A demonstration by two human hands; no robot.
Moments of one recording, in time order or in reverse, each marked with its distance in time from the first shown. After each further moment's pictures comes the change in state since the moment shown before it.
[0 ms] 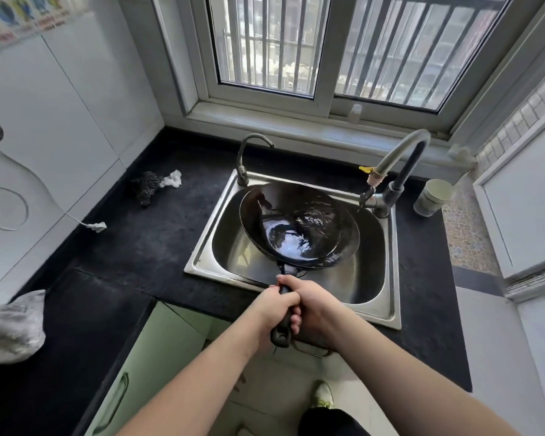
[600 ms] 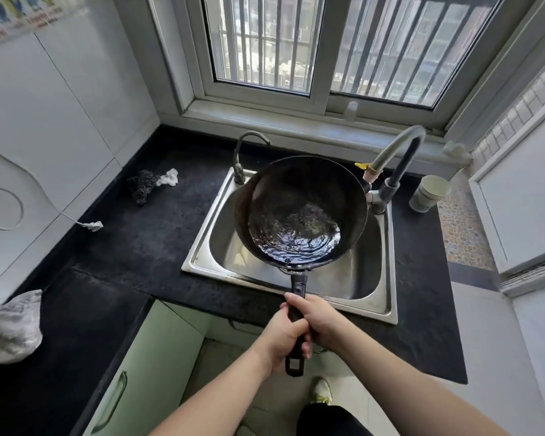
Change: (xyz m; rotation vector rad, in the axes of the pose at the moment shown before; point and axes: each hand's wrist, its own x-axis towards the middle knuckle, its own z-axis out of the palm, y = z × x) left_hand -0.013 -0.048 0.020 -0.138 -0.116 0.051; right_hand 0.005 0.036 -0.029 -0.215 0.083 -0.251
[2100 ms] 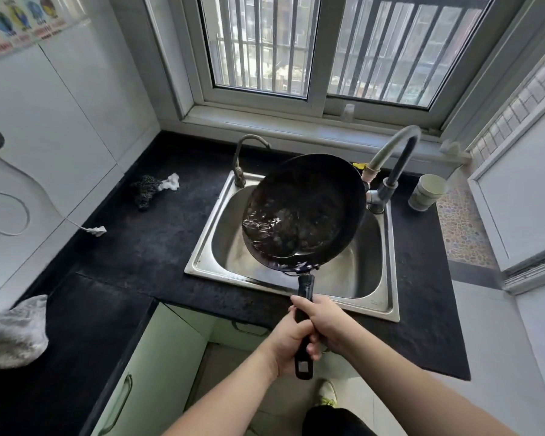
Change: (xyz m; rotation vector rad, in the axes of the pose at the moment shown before) left_hand -0.003 -0.005 0.006 -0.229 -0.148 -0.027; right_hand -0.015 0.000 -0.002 -0.088 0.093 -0.036
